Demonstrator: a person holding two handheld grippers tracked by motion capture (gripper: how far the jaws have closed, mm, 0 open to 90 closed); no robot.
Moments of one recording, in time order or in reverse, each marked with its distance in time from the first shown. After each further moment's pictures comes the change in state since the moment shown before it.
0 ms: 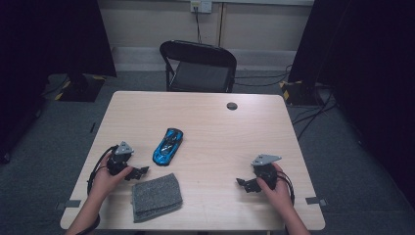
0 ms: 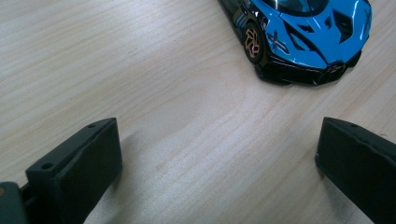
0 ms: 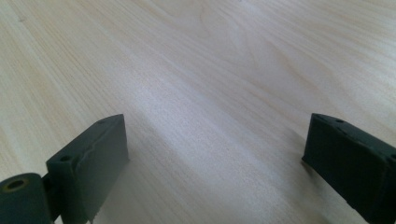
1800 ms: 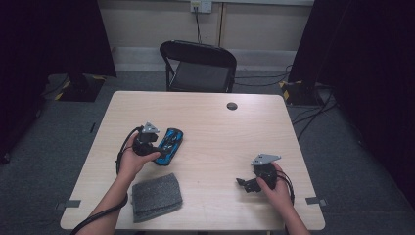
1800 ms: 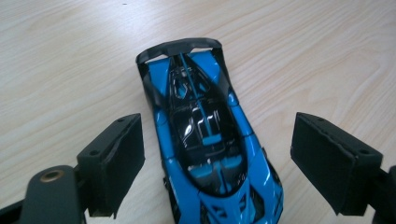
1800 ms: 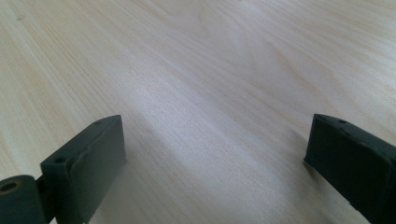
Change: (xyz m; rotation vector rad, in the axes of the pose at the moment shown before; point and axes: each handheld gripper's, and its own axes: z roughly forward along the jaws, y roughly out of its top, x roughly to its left) left arm -0.039 0.097 0.028 -0.029 -0.030 -0.022; right arm -0.001 0.001 0.001 0.004 0.001 -0.003
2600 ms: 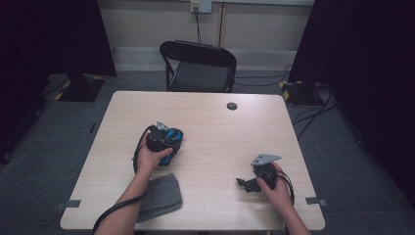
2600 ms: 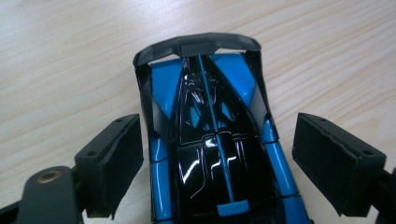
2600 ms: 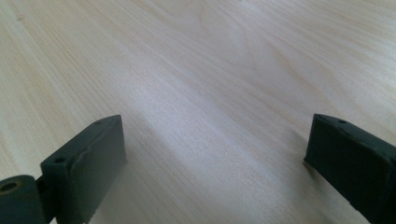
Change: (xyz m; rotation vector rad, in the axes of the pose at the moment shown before) left arm -0.005 0.003 0.051 0.043 0.128 -0.079; right arm 0.000 0.000 0.000 0.000 0.001 0.000
